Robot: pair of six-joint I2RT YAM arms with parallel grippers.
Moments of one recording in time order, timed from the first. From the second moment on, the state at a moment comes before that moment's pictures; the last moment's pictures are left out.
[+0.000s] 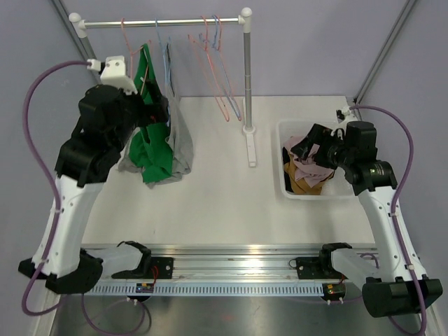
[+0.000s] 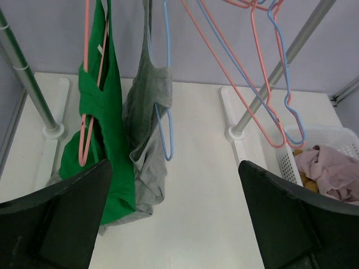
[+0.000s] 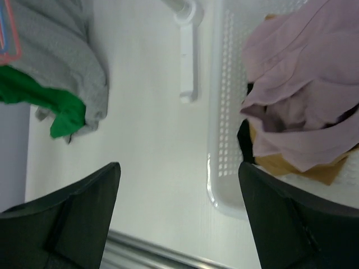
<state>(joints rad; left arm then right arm) -0.43 1.11 1.72 -0.82 -0.29 -0.27 0.09 1.02 1.19 -0.72 -0.25 0.44</state>
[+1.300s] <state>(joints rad) -0.25 1.92 2.36 -0.82 -0.21 -0.12 0.22 0.83 1.02 -0.68 -0.46 0.46</state>
